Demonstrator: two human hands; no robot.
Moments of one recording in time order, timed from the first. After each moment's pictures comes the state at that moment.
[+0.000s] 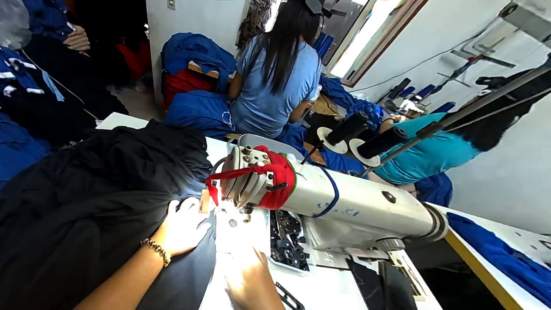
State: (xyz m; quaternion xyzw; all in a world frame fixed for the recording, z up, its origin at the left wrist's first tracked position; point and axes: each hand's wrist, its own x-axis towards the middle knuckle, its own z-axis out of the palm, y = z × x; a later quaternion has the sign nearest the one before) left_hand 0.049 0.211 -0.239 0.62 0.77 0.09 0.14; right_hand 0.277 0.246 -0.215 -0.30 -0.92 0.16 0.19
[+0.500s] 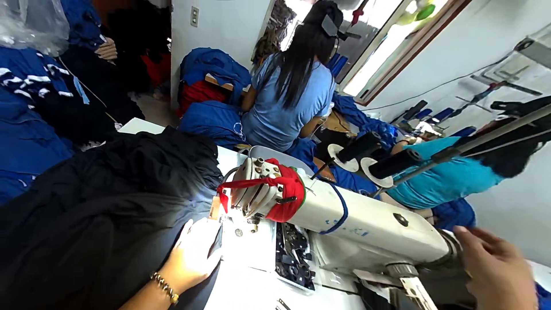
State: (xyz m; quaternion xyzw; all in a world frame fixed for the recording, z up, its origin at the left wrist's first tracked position) left_hand 0.100 0.182 -0.250 0.58 0.77 0.27 0.03; right_hand 0.526 0.510 -0.083 -0.56 -0.70 0.16 0.42
